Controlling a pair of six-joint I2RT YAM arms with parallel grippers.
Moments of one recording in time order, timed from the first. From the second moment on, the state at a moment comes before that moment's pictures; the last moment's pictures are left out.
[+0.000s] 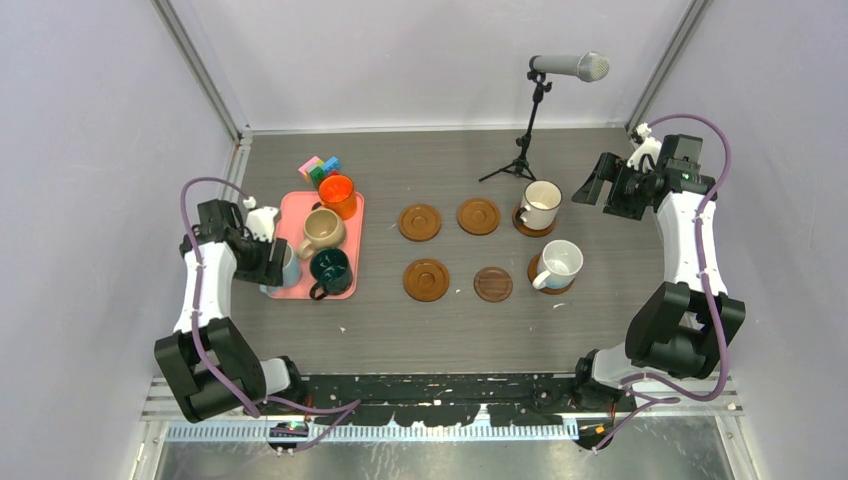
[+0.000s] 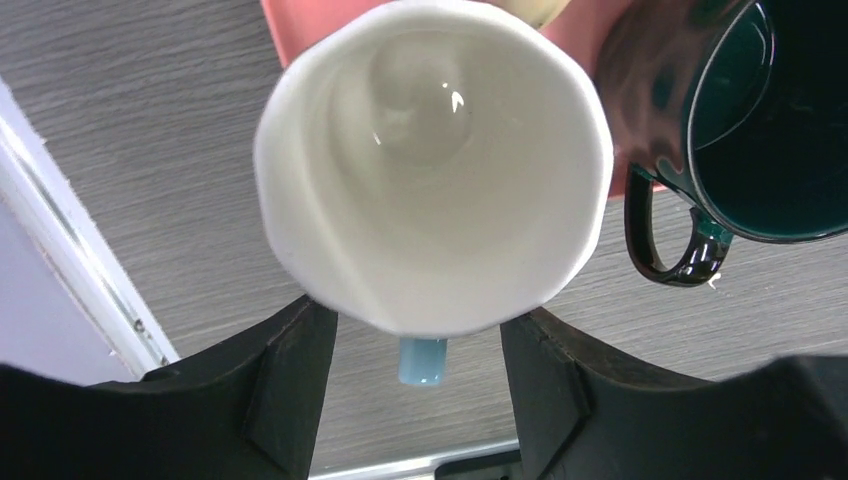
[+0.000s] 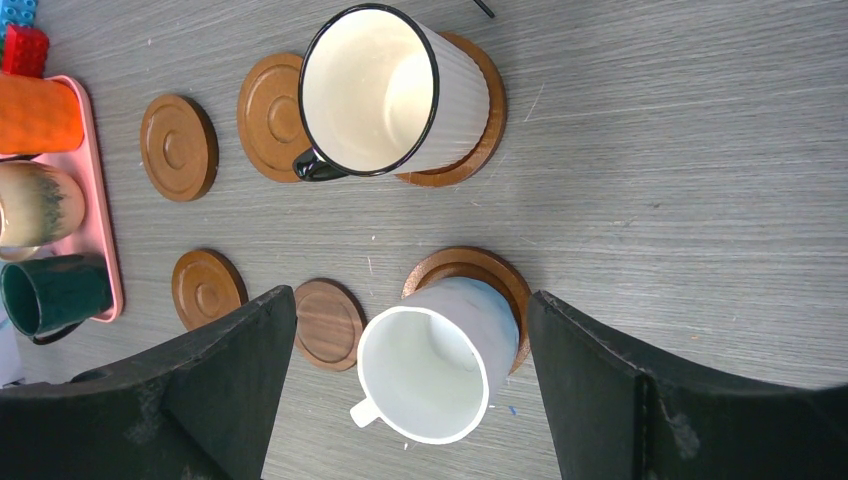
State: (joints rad) left arm 0.35 1.26 0.95 -0.89 0.24 0.52; right arm -0.33 1.45 1.33 -0.79 -0.52 0.04
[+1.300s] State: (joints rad) left arm 0.49 1.21 0.92 -0.70 0.42 0.54; right arm -0.33 1.45 1.32 -0.79 -0.52 0.04
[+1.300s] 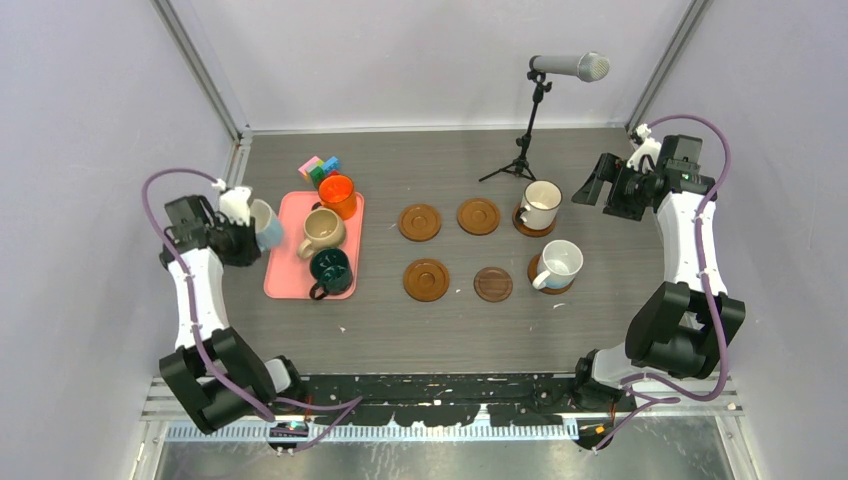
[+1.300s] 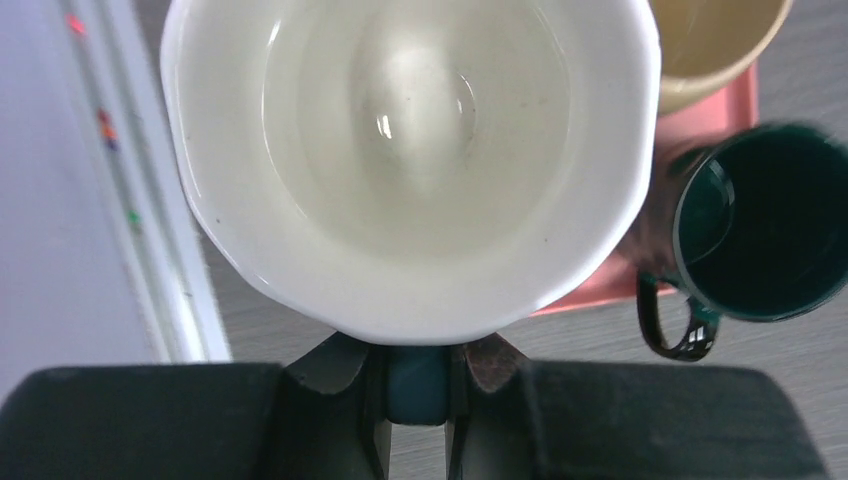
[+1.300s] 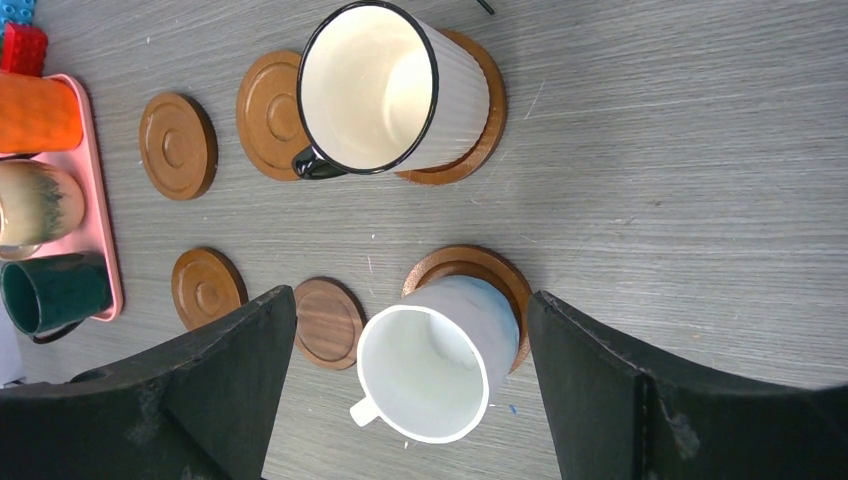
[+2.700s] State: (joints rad) left arm -0.74 2.13 1.99 -0.75 -0.06 0.02; right arm -0.34 1.40 1.26 -0.84 -0.53 -0.01
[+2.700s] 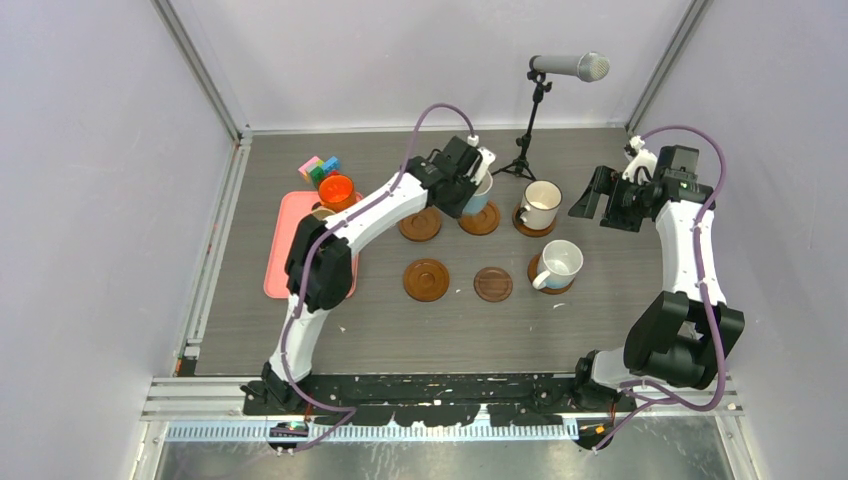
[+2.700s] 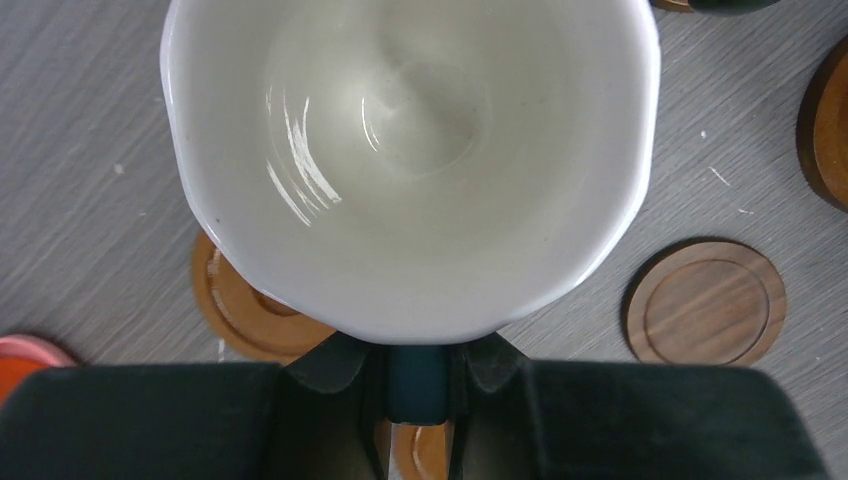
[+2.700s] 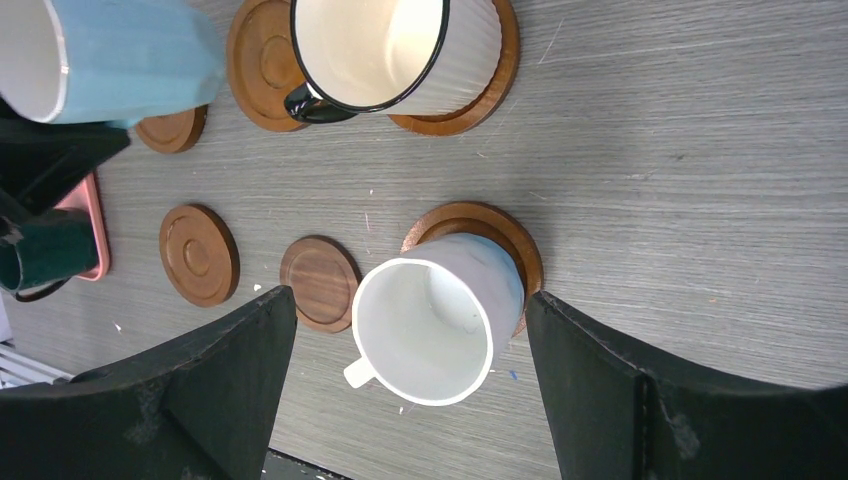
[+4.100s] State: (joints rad) left arm -0.80 2.32 2.11 -0.73 -0.08 -0.09; right arm -0.34 1.40 1.24 -0.82 -0.53 -0.01
